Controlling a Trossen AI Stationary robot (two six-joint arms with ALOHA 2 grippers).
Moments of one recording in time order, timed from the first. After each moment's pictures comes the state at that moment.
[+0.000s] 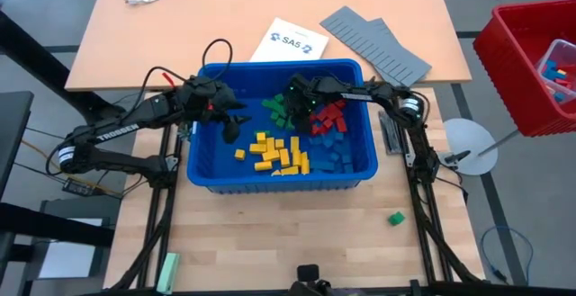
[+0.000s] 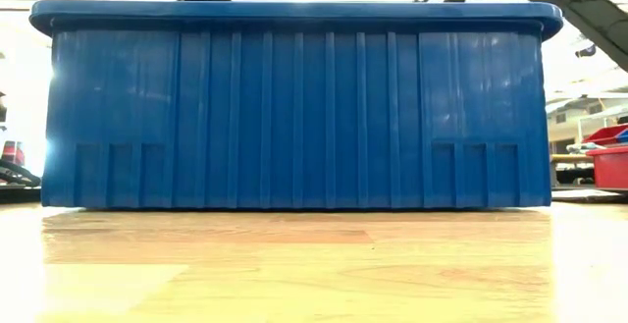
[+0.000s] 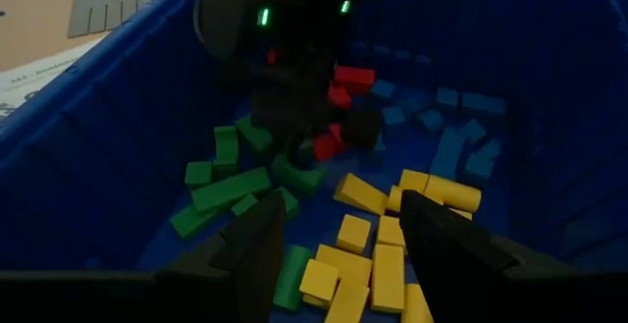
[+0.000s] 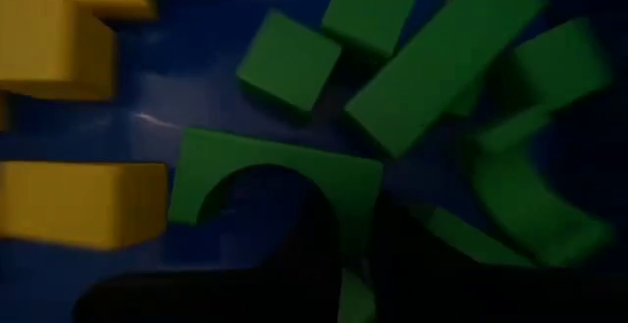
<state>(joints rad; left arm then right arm) 0.41 1.07 1.08 -0.55 0.03 0.02 -0.50 2.12 1.63 -0.61 -0.08 -0.53</state>
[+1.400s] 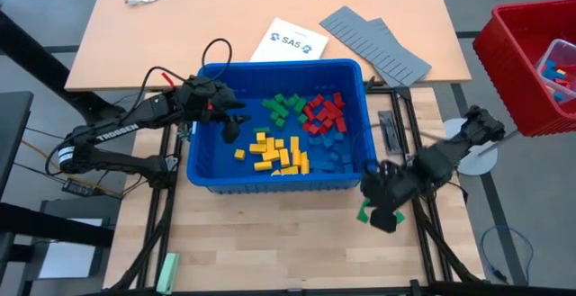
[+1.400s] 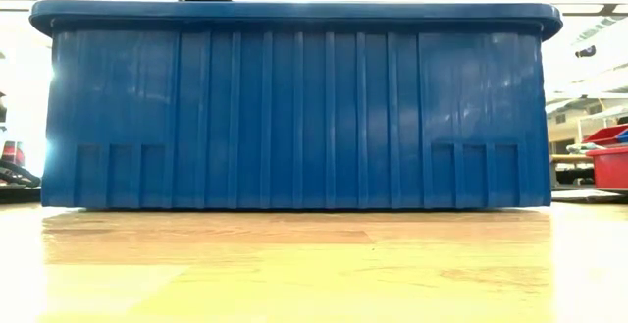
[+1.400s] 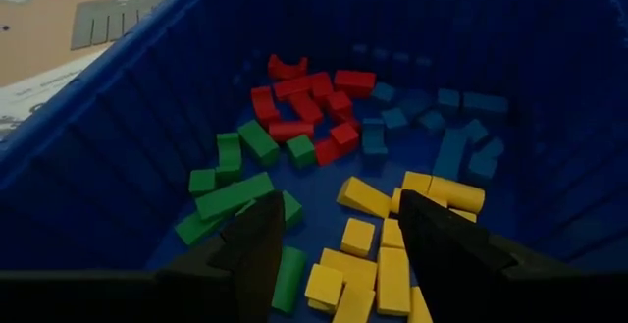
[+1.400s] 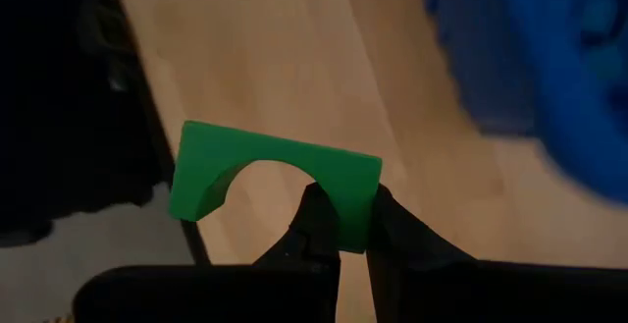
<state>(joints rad) 0.40 1.07 1.08 -0.54 0.02 0.05 0.58 1.37 1.52 -1.36 0.11 0.91</state>
